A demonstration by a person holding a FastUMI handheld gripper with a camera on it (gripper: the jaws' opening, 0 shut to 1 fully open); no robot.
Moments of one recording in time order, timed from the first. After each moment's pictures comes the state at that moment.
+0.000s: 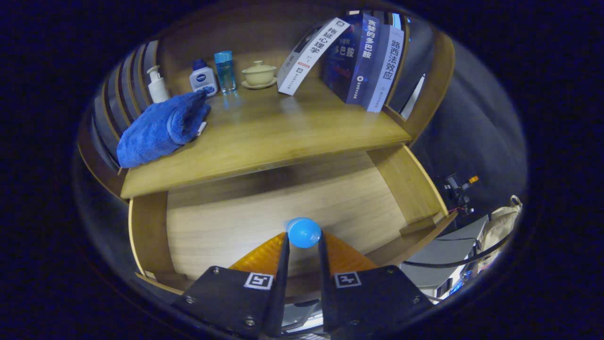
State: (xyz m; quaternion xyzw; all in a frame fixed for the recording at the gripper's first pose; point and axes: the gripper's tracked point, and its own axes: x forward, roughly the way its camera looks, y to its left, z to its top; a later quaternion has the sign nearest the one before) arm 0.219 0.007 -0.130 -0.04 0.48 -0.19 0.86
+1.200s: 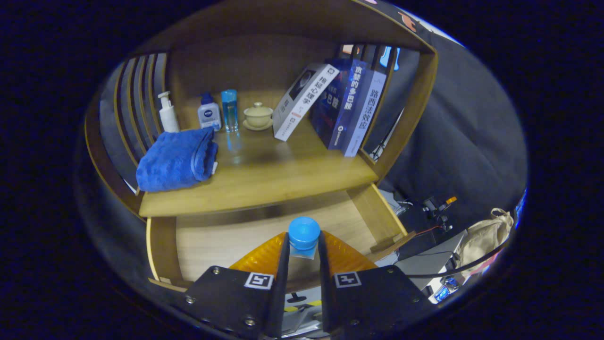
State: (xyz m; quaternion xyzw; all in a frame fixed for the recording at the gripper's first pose) arm 0.238 0.024 -0.023 -0.09 0.38 -0.21 0.90
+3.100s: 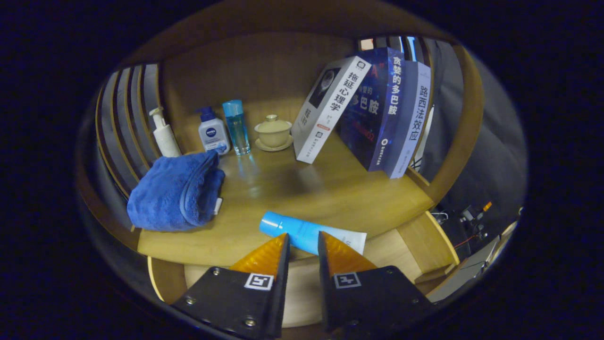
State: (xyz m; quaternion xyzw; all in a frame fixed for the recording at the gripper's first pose) arm 0.341 0.023 -0.092 -0.02 0.34 -0.14 0.93
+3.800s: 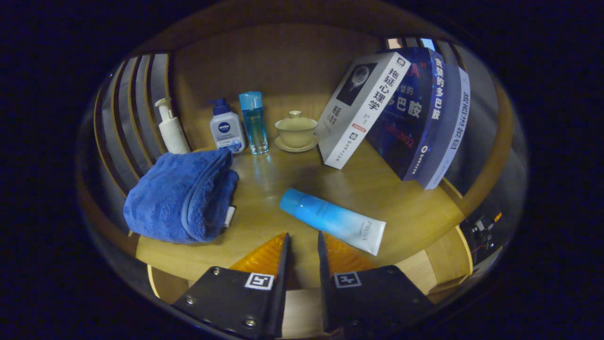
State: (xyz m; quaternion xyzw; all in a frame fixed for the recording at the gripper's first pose) arm 0.373 0.042 -0.111 -0.05 0.34 -0.11 0.93
